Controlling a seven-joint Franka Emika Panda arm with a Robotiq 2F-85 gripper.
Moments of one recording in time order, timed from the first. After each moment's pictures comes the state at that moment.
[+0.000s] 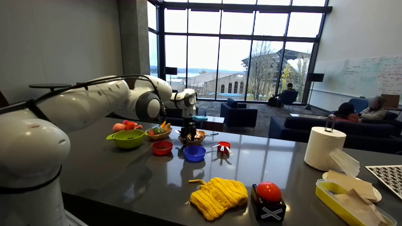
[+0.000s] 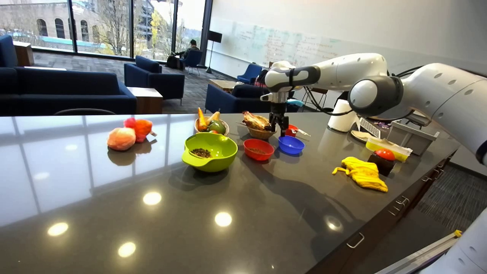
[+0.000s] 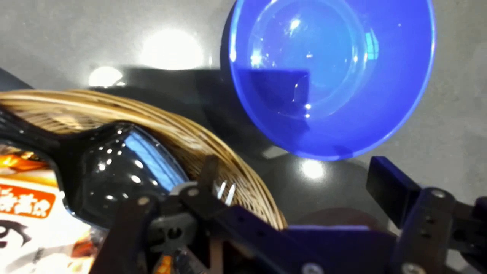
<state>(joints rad) 0.01 1.22 0.04 -0.64 -0.18 1.65 -1.45</state>
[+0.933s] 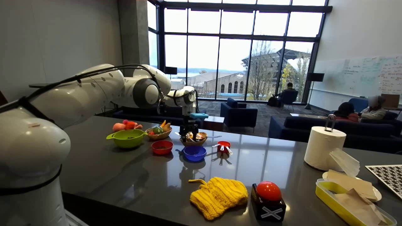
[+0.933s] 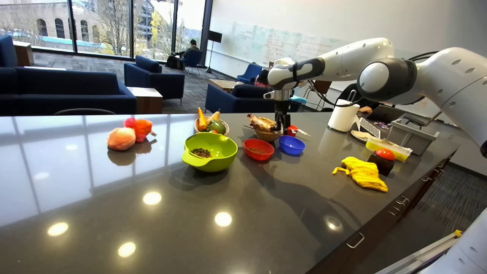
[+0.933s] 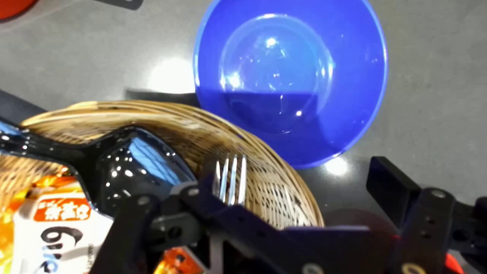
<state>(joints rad) 0.02 1.08 0.00 -0.86 -0.18 1.72 -1.25</state>
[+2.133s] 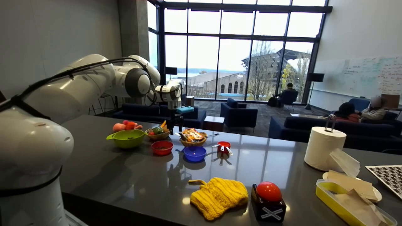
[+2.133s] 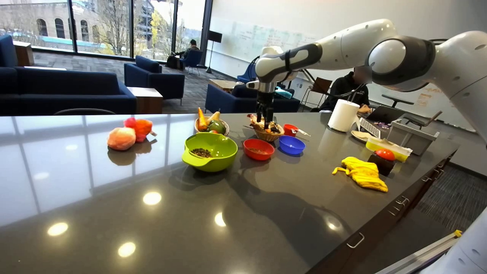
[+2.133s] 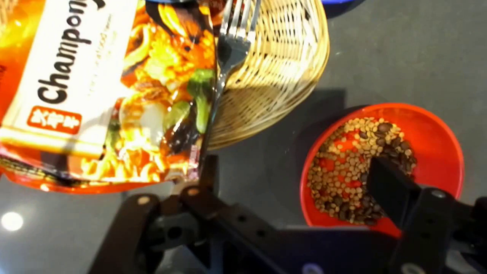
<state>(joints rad) 0.11 0.96 0.07 -1.02 -0.18 1.91 -1.25</state>
